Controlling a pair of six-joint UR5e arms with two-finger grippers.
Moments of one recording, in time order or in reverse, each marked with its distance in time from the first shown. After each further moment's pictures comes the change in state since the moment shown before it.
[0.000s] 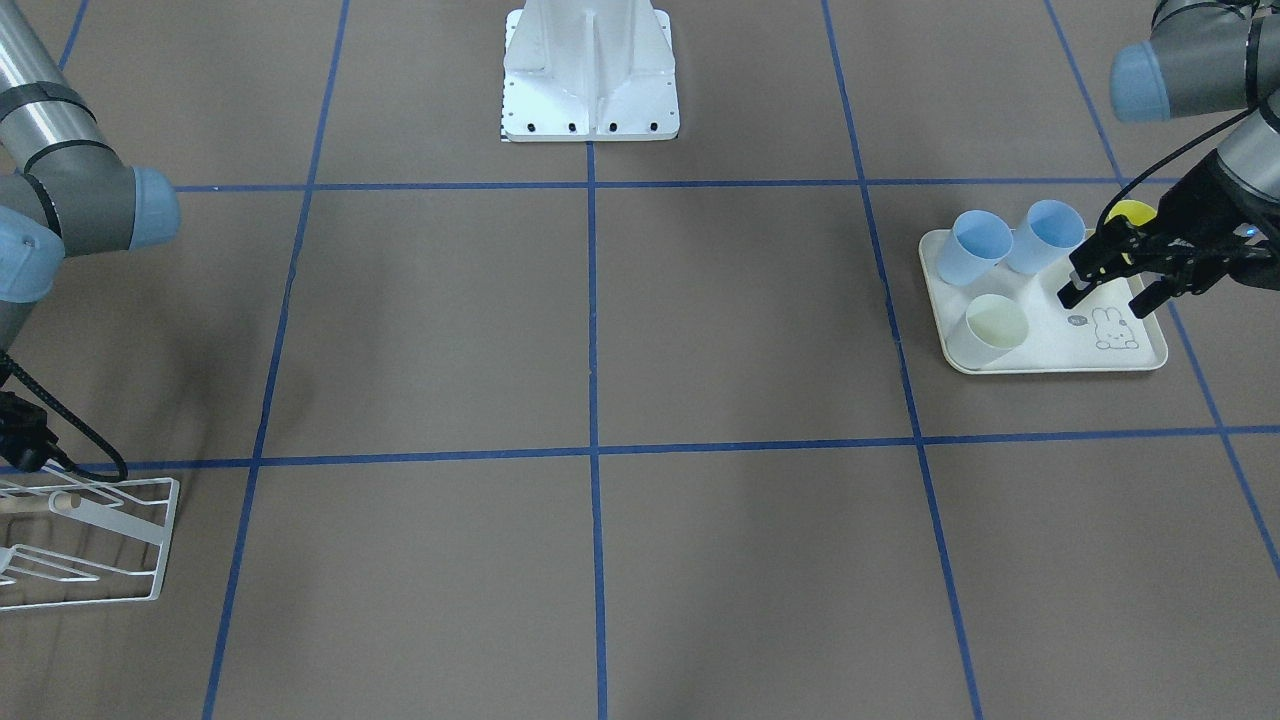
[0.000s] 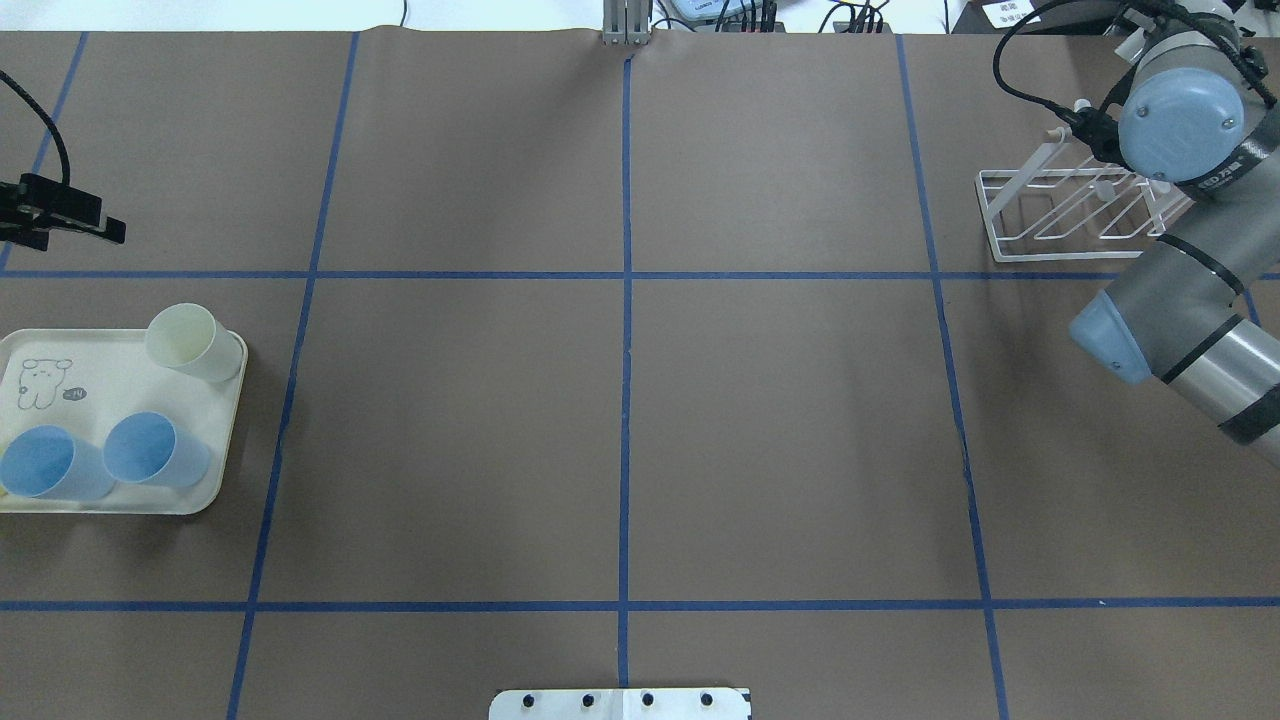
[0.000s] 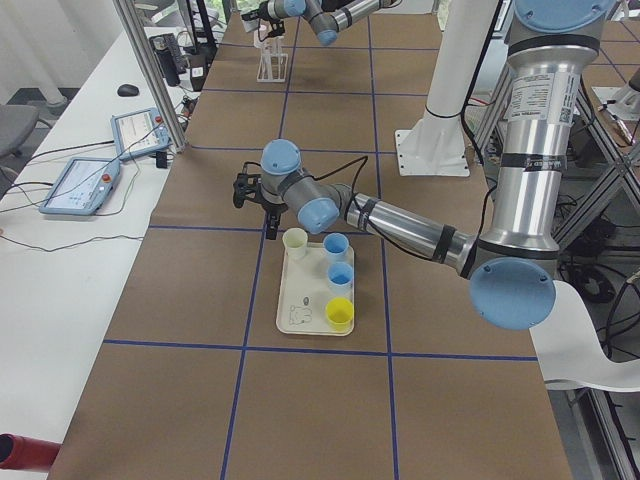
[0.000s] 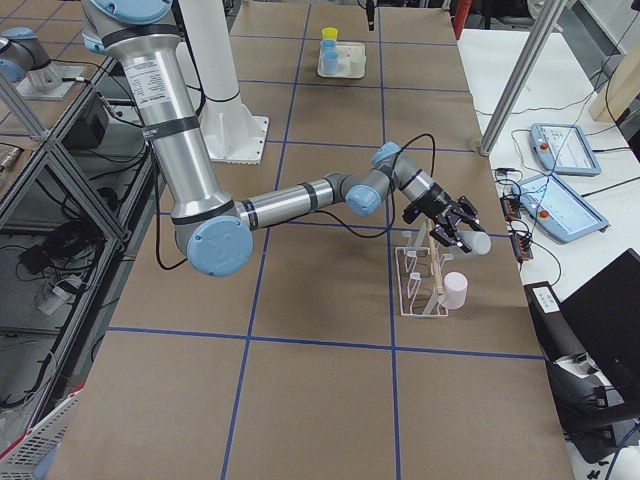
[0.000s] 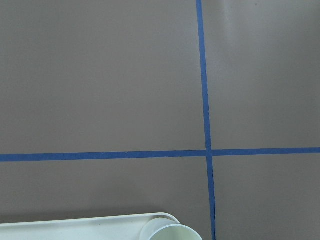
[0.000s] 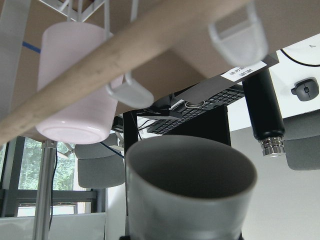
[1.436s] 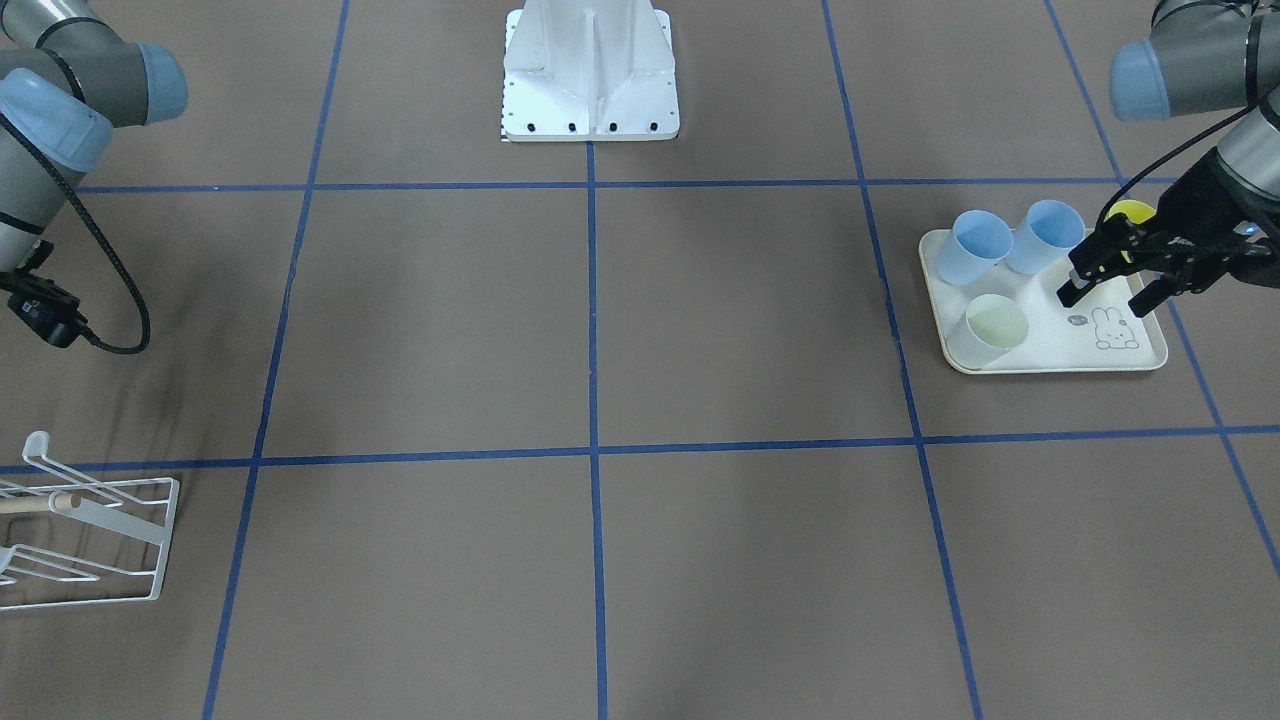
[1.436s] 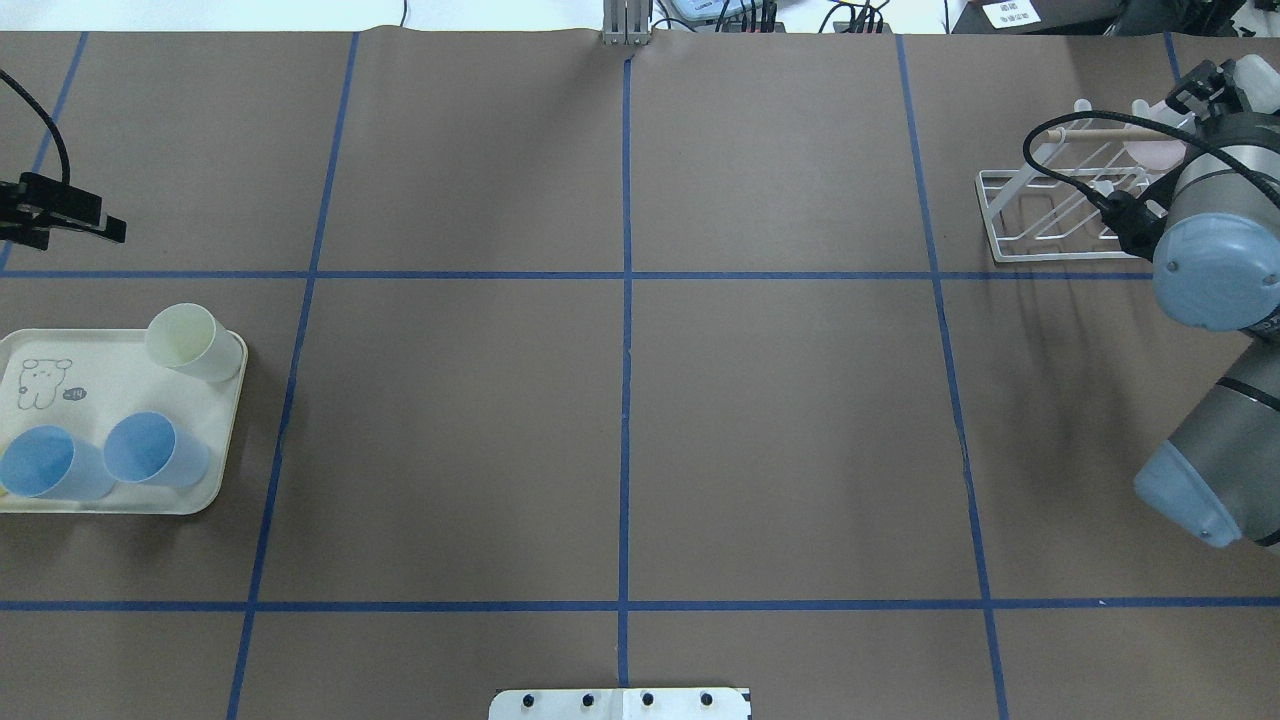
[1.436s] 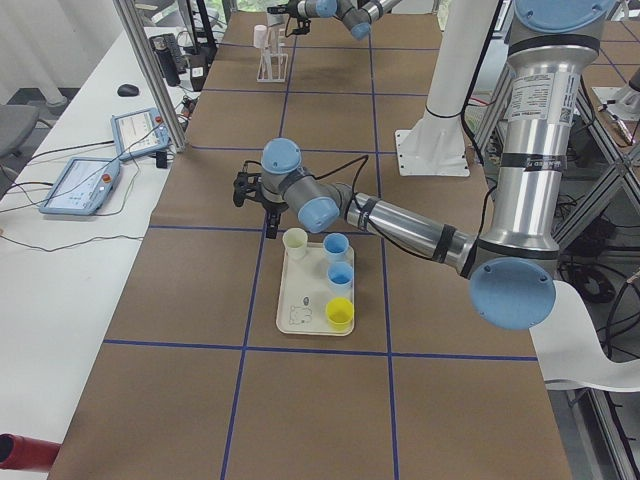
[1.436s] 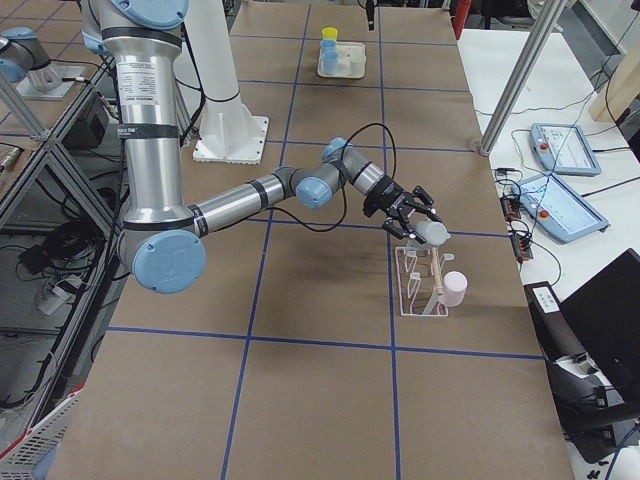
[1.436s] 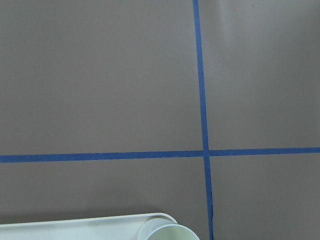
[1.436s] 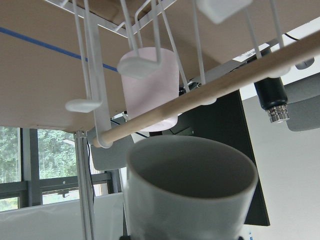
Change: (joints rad) left arm 0.000 0.000 -0.004 0.000 0.000 -0.001; right arm -0.160 -0.266 0.322 -0.146 -0.208 0.257
